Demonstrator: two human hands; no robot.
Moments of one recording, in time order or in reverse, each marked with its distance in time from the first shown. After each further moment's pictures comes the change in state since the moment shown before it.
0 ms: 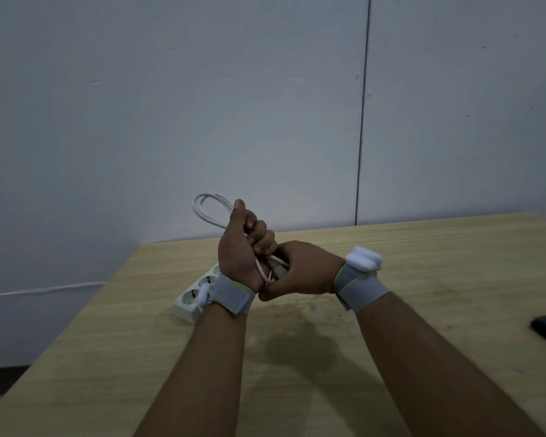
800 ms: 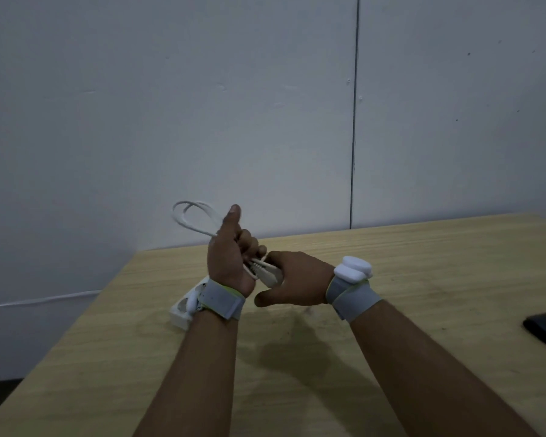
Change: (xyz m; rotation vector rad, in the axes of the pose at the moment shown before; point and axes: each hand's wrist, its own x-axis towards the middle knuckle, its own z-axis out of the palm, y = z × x) left_hand -0.002 0.009 -0.003 0.069 0.159 0.034; right_hand -0.001 0.011 0.008 -0.126 0.008 -0.004
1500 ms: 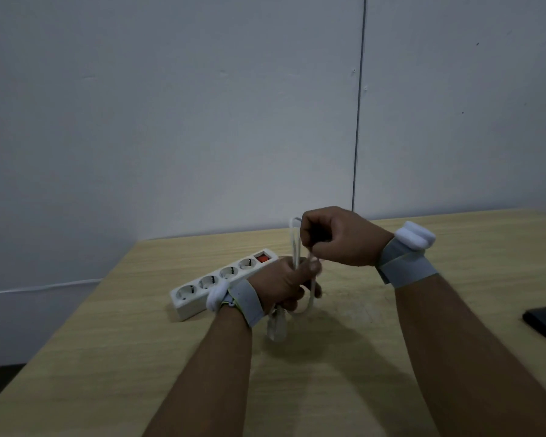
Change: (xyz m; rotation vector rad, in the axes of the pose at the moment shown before) left_hand -0.015 -0.052 -0.014 0.832 -0.575 -0.534; right_hand -0.035 0.017 -0.066 0.247 0.156 -0.133
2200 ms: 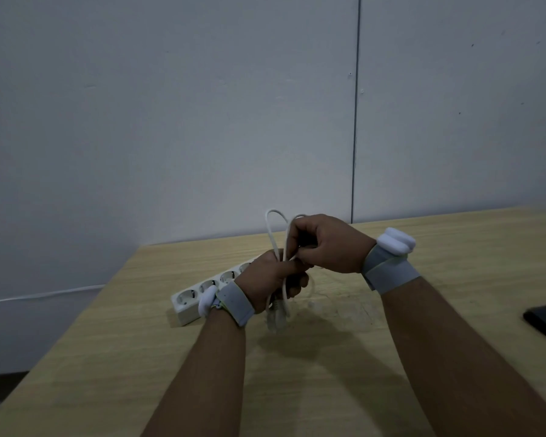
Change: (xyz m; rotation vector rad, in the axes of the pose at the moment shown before) left_hand -0.005 0.004 -0.011 -0.143 0.118 0.192; right_hand 0.010 0.003 0.016 0.020 0.012 -0.033
